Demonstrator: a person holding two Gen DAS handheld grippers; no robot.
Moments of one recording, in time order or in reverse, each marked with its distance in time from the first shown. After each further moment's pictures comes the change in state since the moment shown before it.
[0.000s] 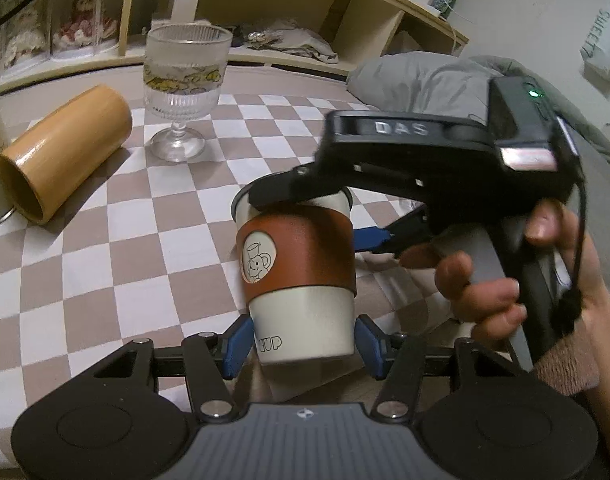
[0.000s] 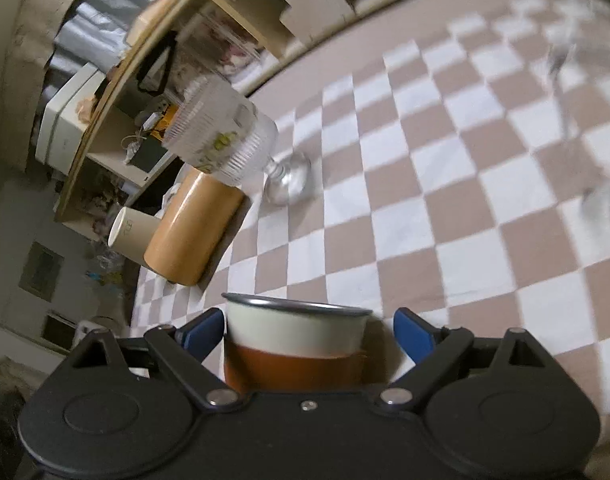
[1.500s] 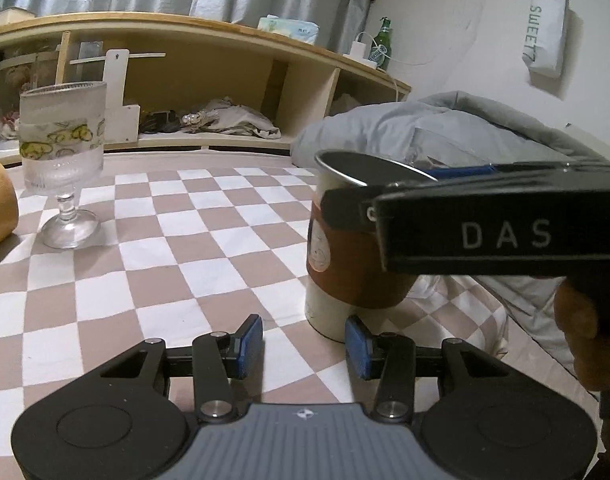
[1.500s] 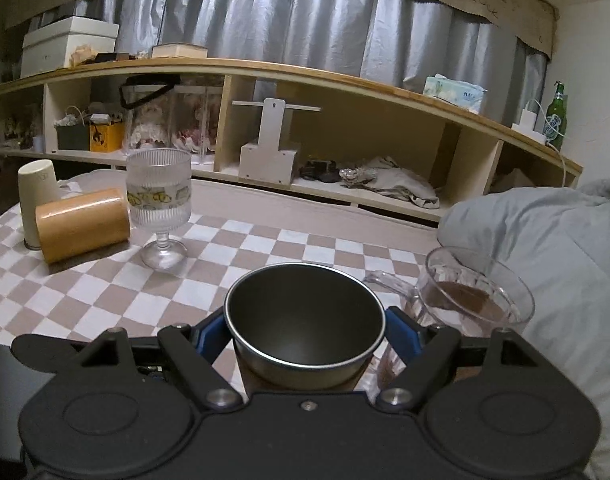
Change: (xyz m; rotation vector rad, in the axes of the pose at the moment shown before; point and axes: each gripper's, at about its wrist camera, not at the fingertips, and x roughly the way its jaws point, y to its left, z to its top) left arm 0.080 -0.047 -0.001 0.146 -0.308 -0.061; right arm -0.077 0.028 -0.050 -0.667 -0.516 -0.578
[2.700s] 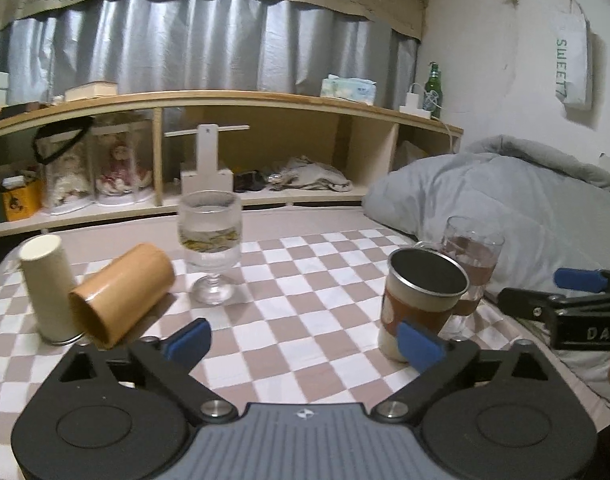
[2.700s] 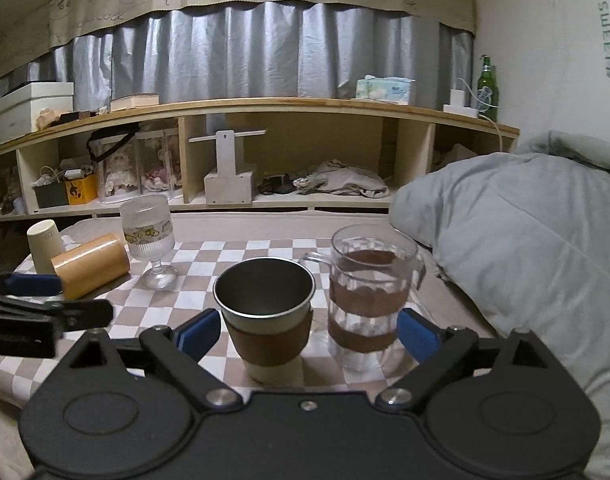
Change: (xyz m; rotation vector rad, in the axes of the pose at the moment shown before) left arm -0.142 -0.001 0.030 0.018 -0.091 0.249; right arm -0.100 -0.025 -0.018 0.198 -0.037 -0.078
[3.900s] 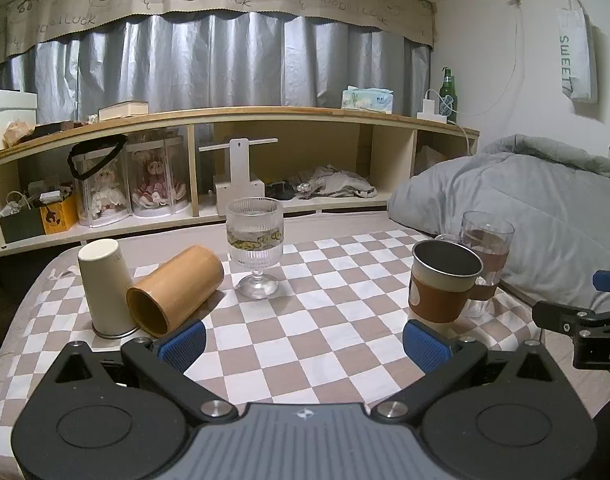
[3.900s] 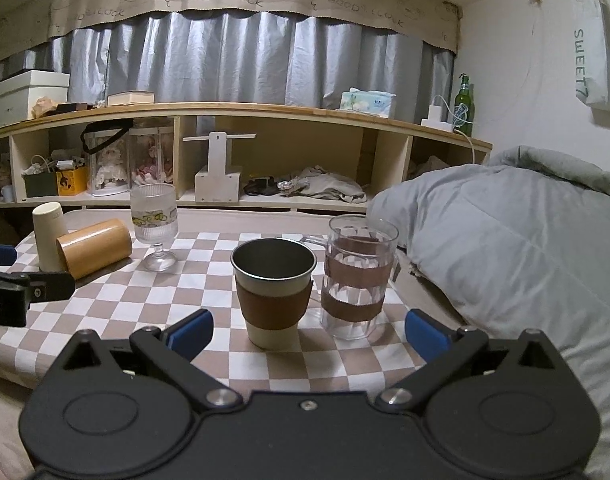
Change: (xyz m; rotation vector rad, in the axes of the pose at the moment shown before) left arm -0.044 0.014 -0.013 0.041 -0.032 0.077; right arm -0.046 0.030 -0.026 -0.039 -0.026 -0.090
